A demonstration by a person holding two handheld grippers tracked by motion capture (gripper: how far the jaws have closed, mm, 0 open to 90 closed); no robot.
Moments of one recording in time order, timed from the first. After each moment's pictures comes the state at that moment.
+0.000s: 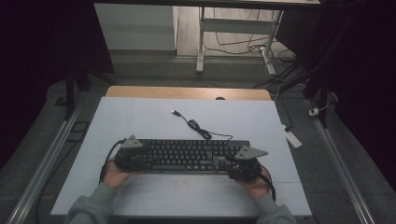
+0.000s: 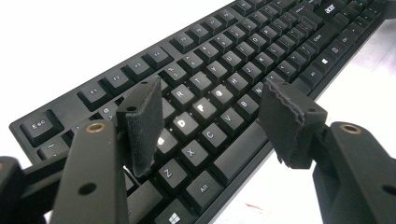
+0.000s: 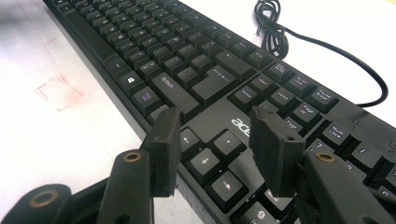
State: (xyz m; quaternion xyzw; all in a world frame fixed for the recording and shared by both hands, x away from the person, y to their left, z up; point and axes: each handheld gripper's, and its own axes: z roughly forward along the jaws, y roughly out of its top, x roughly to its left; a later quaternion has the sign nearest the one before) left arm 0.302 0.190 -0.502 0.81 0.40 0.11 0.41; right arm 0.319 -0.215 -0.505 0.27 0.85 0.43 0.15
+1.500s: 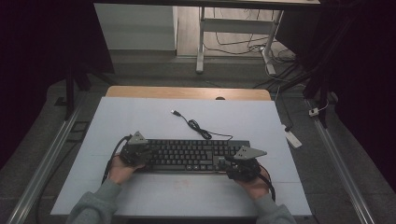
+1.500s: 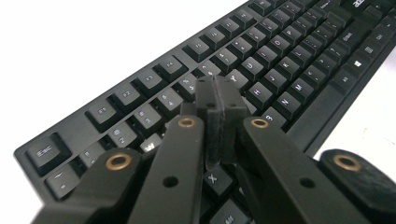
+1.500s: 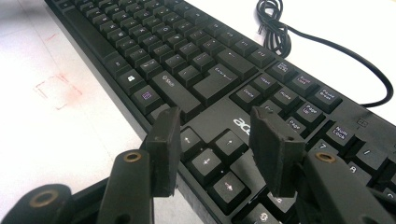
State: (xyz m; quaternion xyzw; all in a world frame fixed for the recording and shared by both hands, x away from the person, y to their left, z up) left arm 0.323 0.178 -0.510 0.82 0.39 0.13 0.39; right arm 0.320 -0.213 -0.506 0.27 0.85 0.42 0.15
